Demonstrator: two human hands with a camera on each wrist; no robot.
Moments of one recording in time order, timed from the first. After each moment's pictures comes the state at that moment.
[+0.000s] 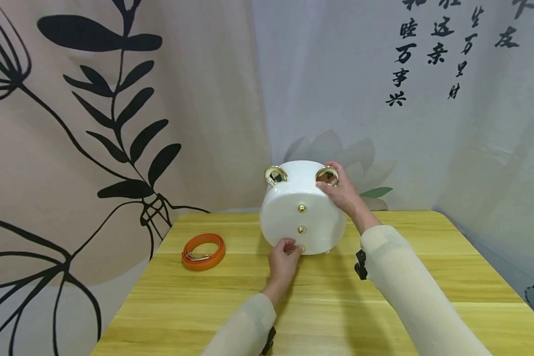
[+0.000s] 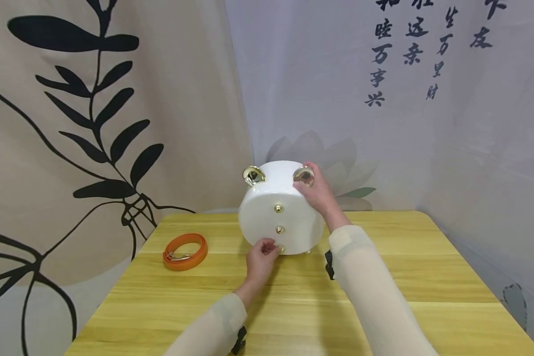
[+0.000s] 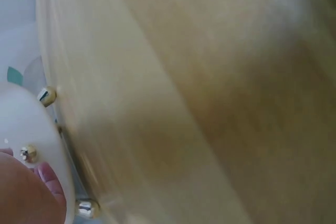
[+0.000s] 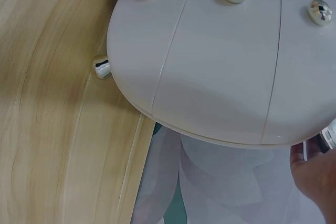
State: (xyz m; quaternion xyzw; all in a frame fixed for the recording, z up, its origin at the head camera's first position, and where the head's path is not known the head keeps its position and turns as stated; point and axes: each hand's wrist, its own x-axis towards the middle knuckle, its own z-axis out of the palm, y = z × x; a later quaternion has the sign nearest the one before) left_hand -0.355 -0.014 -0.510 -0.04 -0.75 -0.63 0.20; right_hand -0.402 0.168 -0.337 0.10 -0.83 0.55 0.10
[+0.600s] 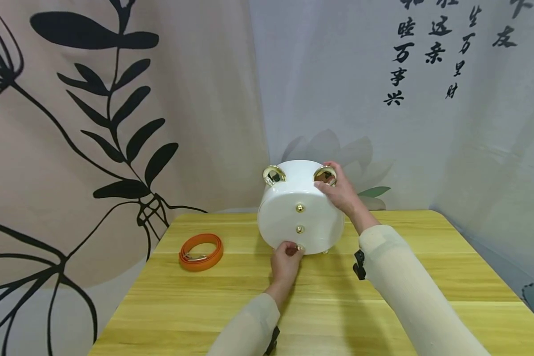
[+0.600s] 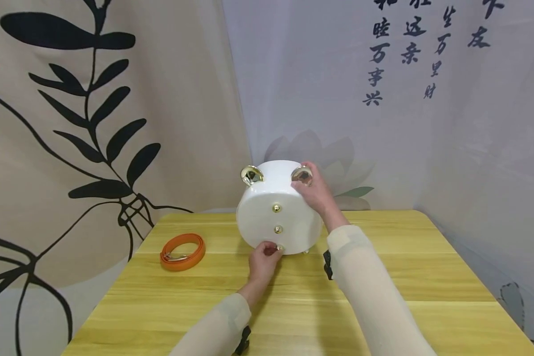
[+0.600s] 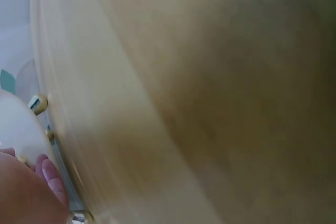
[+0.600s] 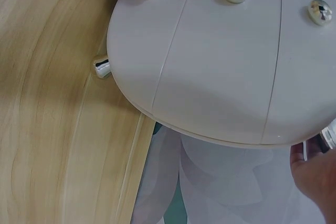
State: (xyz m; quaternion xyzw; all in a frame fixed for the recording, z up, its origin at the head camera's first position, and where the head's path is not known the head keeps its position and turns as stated) left_hand -0.360 -0.003 -0.522 0.00 -0.77 -0.62 0.16; right_hand -0.403 0.168 -0.337 0.08 -0.84 0.53 0.10
